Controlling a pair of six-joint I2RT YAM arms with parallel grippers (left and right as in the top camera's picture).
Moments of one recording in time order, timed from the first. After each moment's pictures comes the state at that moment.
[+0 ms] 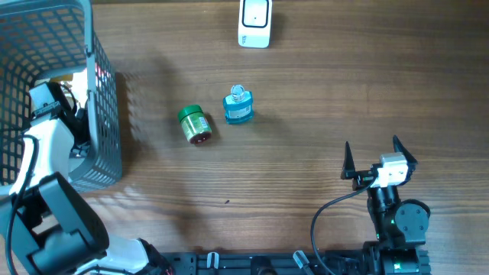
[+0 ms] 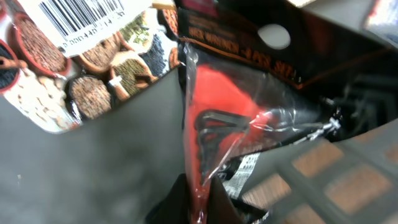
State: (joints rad) left arm 0.46 1.68 1.07 -0.69 0.15 -0.78; right arm 0.02 0.03 0.01 0.00 -0.05 -0.14
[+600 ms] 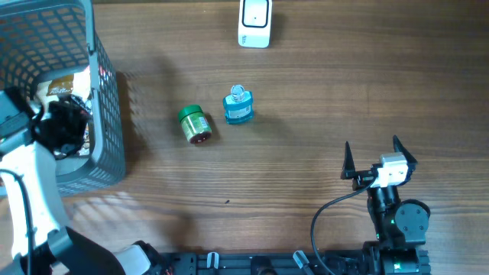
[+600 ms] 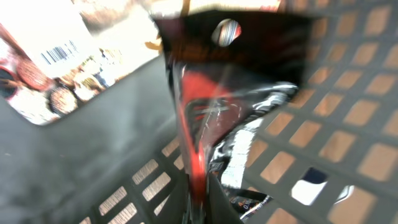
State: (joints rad) left arm 0.59 1.44 1.09 -0.69 0.38 -0.78; right arm 0.02 0.03 0.01 0.00 -0.05 -0.14
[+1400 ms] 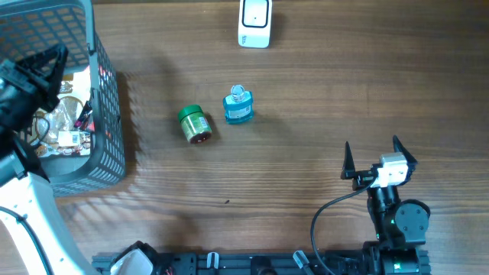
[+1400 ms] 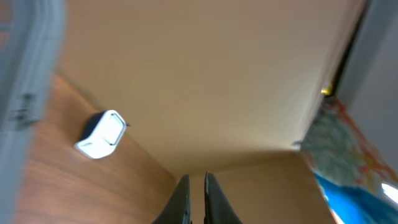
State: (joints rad) left arm 0.67 1.24 1.11 0.09 1.19 -1.24; right arm 0.02 0.03 0.01 0.00 -0.05 -0.14
